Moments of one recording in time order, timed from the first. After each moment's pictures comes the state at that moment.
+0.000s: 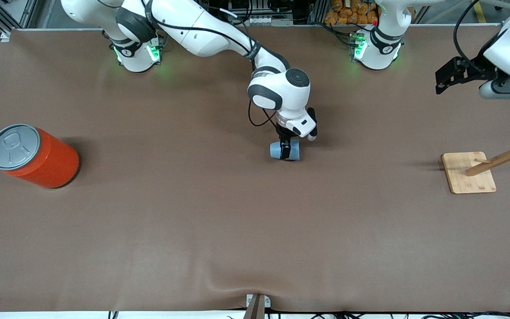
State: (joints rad) left arm 0.02 -0.02 -0.20 -1.48 0.01 1.39 -0.11; right arm 0.85 0.95 0.22 -1.21 -0.47 2.17 -0.32
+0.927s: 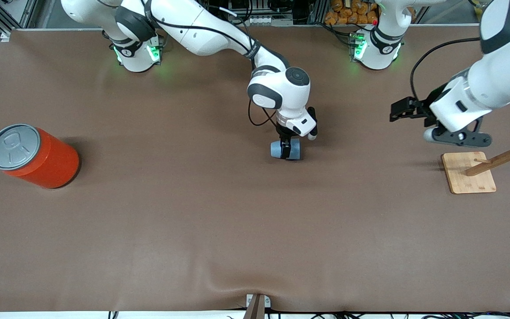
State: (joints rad) left arm -0.02 0.12 -0.20 -1.57 -0.16 1.52 -0.11; right arm 0.85 0.93 0.22 -1.22 -0.47 2.17 -0.32
